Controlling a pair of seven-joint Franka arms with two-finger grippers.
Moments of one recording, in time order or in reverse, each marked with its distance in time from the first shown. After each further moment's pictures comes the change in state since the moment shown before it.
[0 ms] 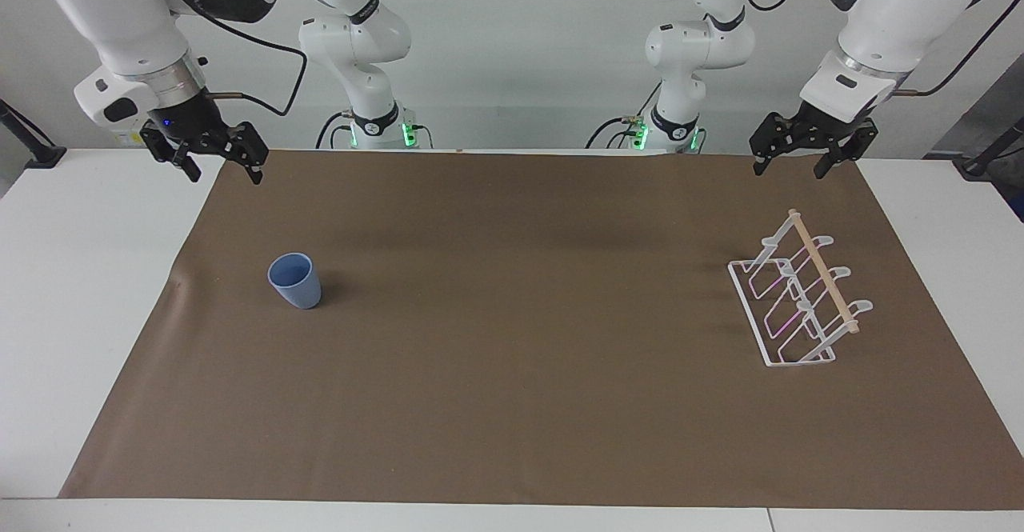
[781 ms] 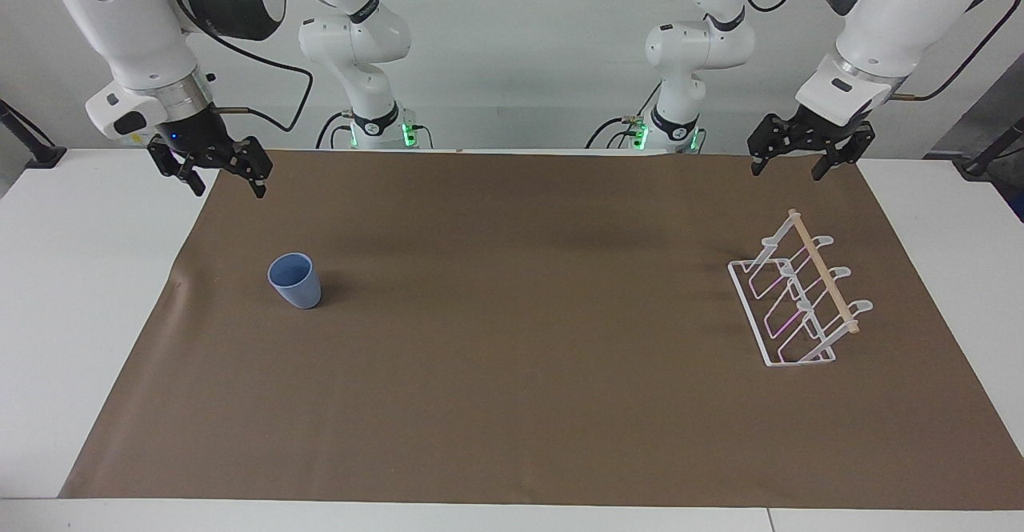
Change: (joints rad) left arm 0.000 0.000 0.000 -0.011 0.000 -0.004 0.021; right arm 0.000 -0.032 0.000 -0.146 0.000 0.176 0.000
